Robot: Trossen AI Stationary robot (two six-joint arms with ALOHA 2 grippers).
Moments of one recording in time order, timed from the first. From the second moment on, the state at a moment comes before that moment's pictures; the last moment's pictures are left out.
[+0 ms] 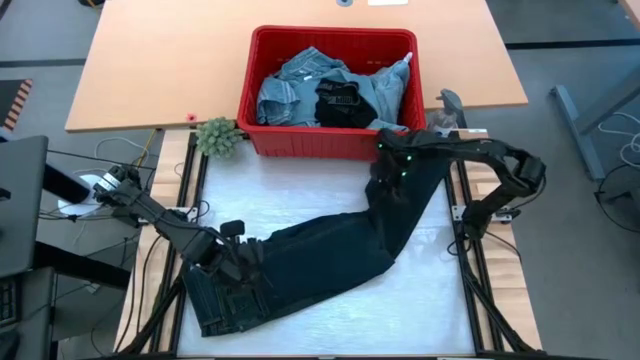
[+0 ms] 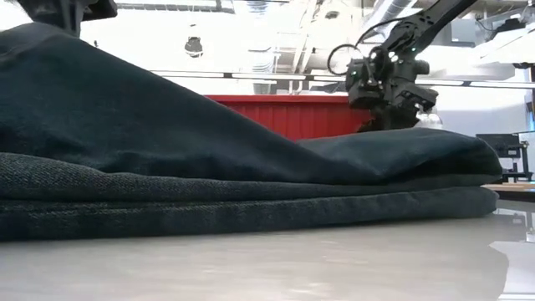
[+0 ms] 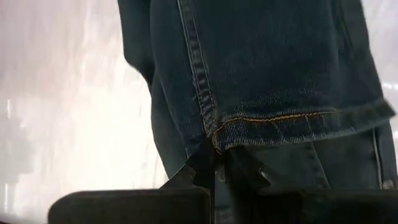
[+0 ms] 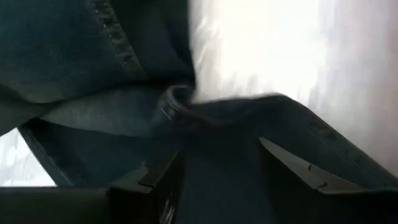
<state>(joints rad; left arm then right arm) -0.57 1.46 1.26 -1.17 -0.26 -0.72 -0.61 1.51 0.99 -0.81 -0.42 -0.66</state>
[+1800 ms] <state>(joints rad) -0.61 1.46 1.11 -0.93 -0.43 -0.79 -0.33 1.33 0.53 -0.63 0.36 0.47</state>
